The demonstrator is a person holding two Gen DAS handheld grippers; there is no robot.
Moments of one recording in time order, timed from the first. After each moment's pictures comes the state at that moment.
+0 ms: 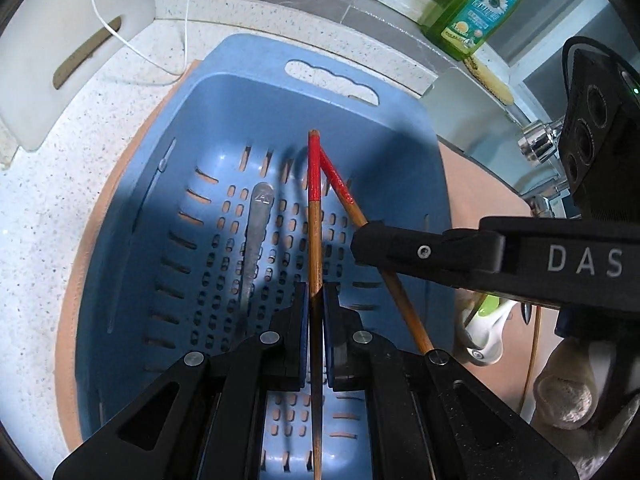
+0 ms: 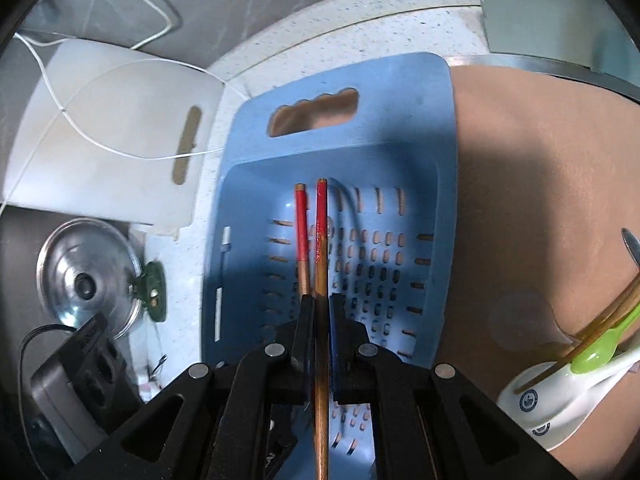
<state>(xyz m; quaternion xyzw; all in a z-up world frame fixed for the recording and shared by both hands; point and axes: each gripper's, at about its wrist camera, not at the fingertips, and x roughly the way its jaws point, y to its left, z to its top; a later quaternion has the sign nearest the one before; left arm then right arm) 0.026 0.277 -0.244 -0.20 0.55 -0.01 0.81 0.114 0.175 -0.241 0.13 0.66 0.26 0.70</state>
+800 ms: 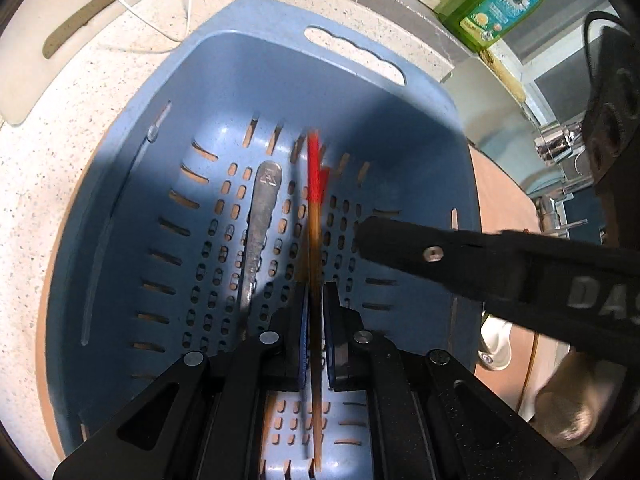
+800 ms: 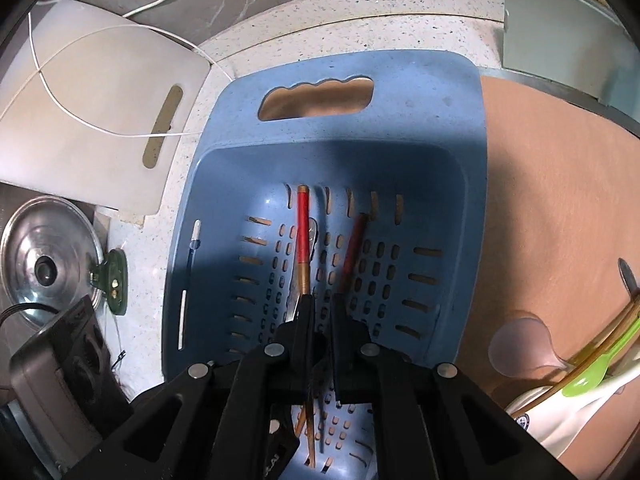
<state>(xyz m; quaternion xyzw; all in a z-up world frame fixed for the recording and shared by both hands) 0.033 0.284 -0.268 -0.23 0.57 -0.02 0.79 0.113 0.194 -0.247 0.07 0.65 0.25 0.71</state>
